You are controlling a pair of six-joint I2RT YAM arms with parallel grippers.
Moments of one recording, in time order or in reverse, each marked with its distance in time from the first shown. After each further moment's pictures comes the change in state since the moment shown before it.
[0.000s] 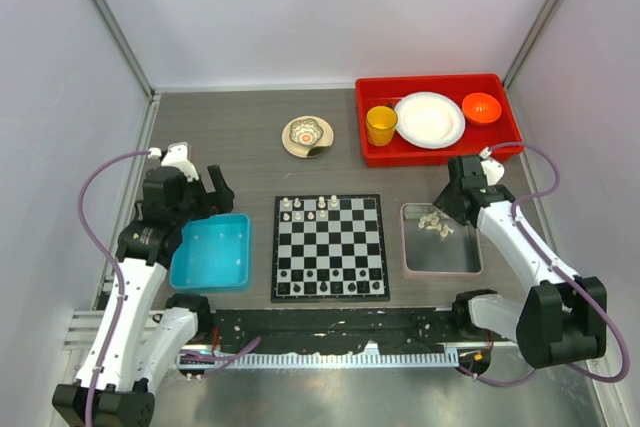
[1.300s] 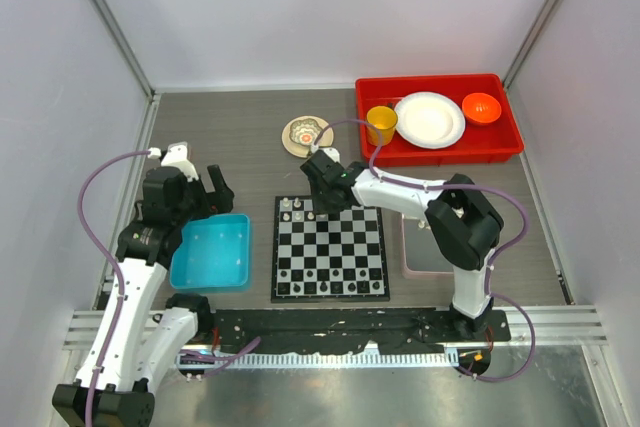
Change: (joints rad) left arm 0.000 0.000 0.000 0.000 -0.004 0.000; right arm 0.711 0.759 0.570 0.140 -0.139 -0.127
